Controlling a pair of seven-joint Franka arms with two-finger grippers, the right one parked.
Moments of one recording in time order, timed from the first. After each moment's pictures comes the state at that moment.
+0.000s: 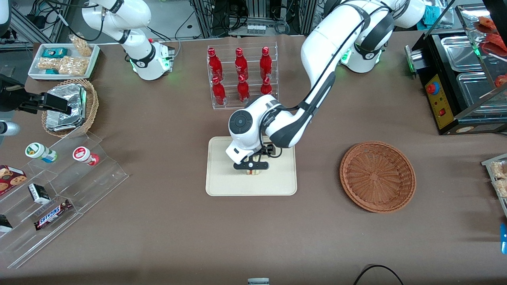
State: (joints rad) arm -0.68 0.87 -0.16 -1.17 0.17 1.90 -0.85
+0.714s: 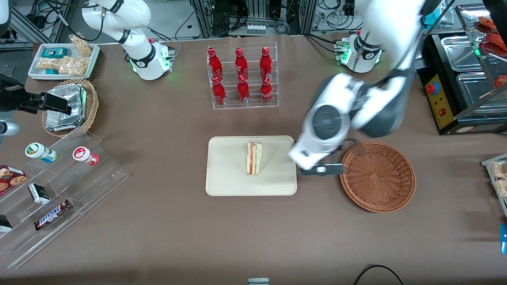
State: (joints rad) arm -0.34 0.44 -0.15 -1.35 0.08 1.52 -0.46
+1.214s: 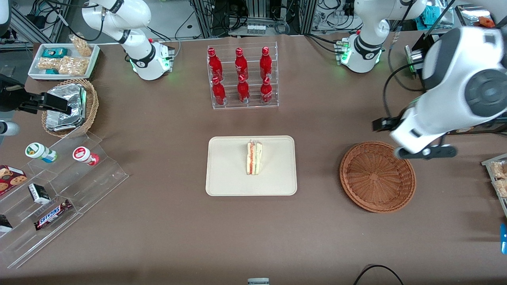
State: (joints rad) arm -0.10 0.25 -0.14 -1.37 0.07 1.29 -0.25
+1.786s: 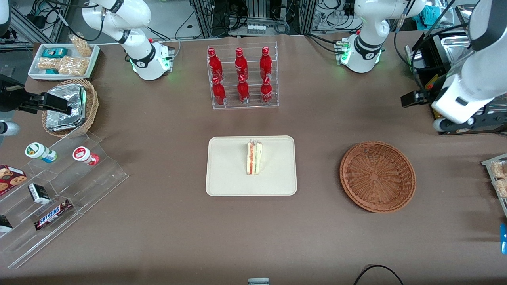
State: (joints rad) arm 0.07 0.08 -0.22 -1.47 0.05 1.25 -0.25
